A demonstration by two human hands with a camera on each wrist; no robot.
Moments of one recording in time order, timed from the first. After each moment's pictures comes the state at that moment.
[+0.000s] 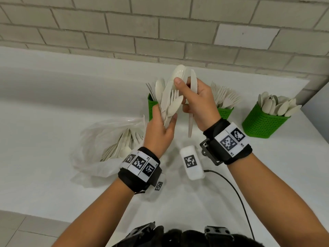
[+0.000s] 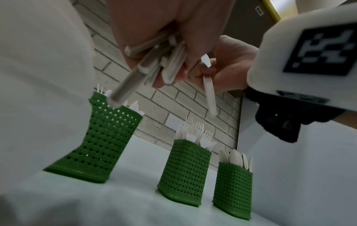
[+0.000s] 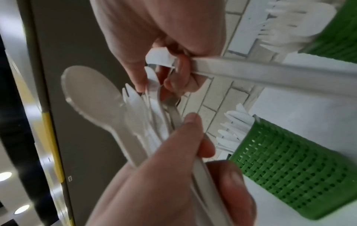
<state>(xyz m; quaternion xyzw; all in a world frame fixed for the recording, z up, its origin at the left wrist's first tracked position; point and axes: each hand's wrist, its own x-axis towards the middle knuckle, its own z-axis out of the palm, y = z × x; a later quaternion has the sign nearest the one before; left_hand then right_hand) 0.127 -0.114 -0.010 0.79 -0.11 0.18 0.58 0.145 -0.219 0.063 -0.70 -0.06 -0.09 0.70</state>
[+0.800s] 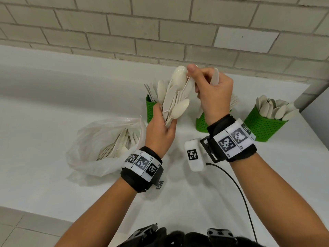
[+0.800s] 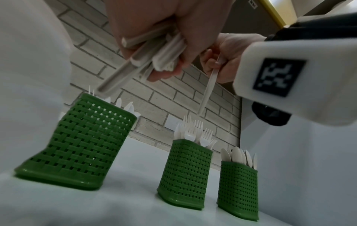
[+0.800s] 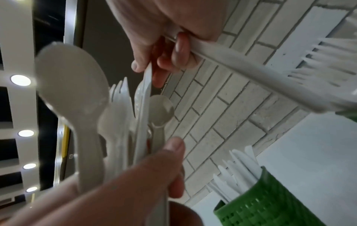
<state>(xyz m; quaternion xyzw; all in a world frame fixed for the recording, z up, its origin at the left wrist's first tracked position) 0.126 -0.128 -0.007 0.80 -0.10 0.22 0.55 0.151 -0.240 0.079 -0.70 -0.09 -0.30 0.64</state>
